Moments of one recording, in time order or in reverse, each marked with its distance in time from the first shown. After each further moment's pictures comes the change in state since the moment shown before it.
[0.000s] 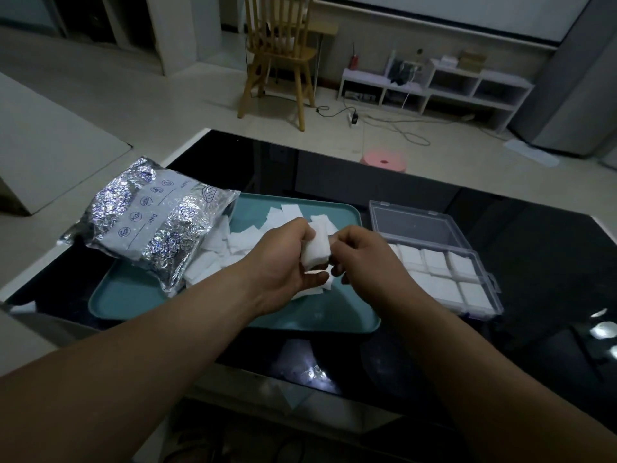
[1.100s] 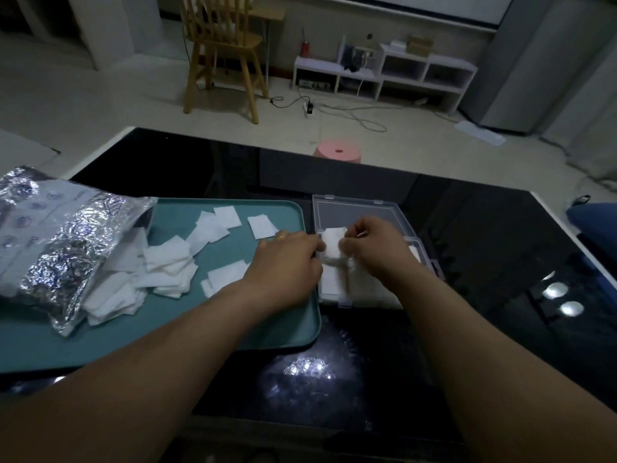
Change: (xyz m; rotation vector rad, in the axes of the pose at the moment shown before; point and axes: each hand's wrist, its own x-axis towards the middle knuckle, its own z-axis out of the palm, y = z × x) left_hand 0.081 -0.049 0.062 1.600 0.033 0.488; right_hand 0.057 0.085 -0.097 -0.127 0.206 0.219
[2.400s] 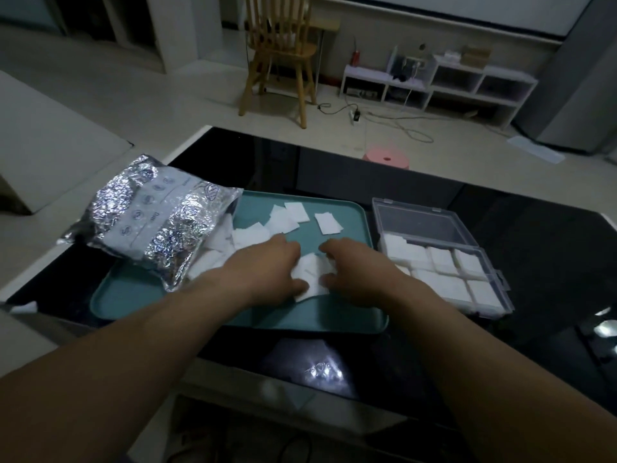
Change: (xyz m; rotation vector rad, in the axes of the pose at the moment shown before) left_hand -0.074 -0.098 -0.063 0.202 -0.216 -0.149; right_hand -0.055 -0.067 0.093 -0.735 -0.381 -0.393
